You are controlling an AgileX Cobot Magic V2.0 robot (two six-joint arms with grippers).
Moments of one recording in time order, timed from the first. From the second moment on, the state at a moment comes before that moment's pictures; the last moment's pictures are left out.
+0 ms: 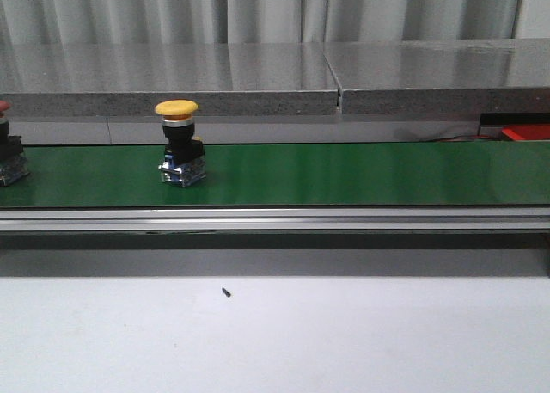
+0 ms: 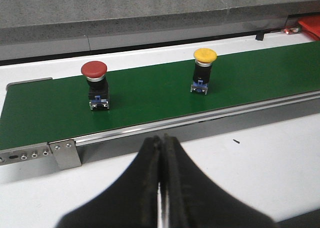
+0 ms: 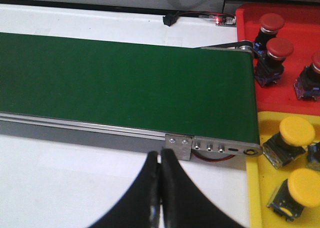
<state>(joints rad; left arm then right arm) -0.20 0.19 -0.58 -0.14 0.84 0.09 0.05 0.60 -0.57 0.06 0.56 -0.04</state>
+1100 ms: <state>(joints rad) -0.20 0.19 -0.58 -0.14 0.84 0.09 0.35 1.47 -1.38 0.12 0.98 -0.16</state>
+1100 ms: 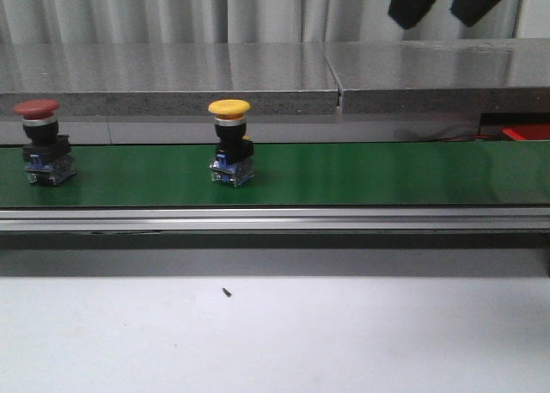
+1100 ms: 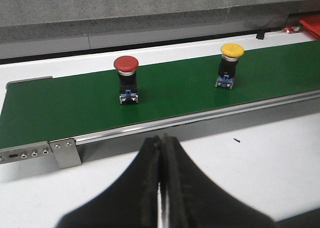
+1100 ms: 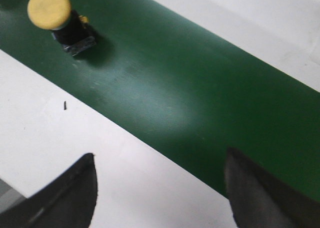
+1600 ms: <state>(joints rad) -0.20 0.19 -0.58 -0.14 0.84 0.09 0.45 1.77 -1.58 0.14 1.05 -0.27</state>
